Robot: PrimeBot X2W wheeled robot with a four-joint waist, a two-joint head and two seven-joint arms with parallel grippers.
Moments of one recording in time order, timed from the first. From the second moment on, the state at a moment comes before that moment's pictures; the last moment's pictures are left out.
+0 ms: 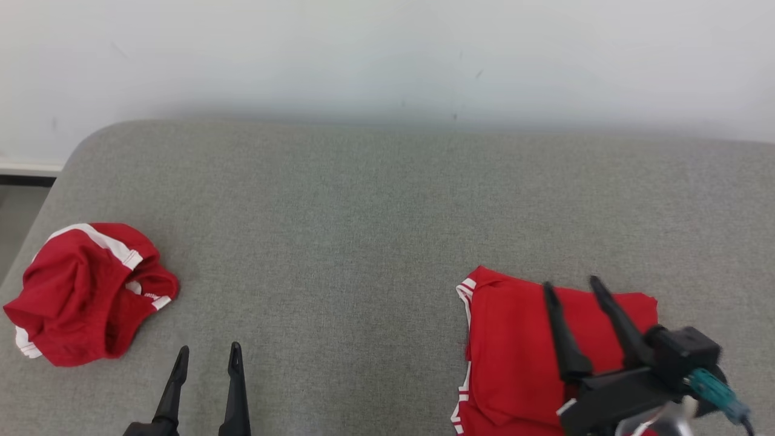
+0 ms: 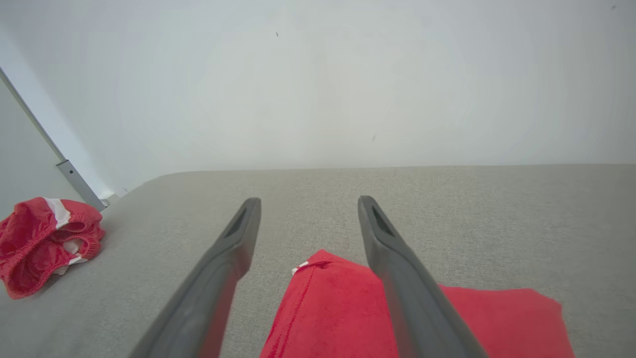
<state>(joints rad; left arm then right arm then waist) 0.03 0.05 -0.04 0.11 -0.19 -0.06 -0.26 0.01 -0.05 0.03 -0.12 0.18 0.13 0.07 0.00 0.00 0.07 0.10</state>
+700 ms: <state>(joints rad) 0.12 0.05 -0.03 0.11 -0.15 -0.06 -0.26 0.11 -0.05 -0.11 0.12 0.09 0.13 -0.15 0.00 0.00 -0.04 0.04</state>
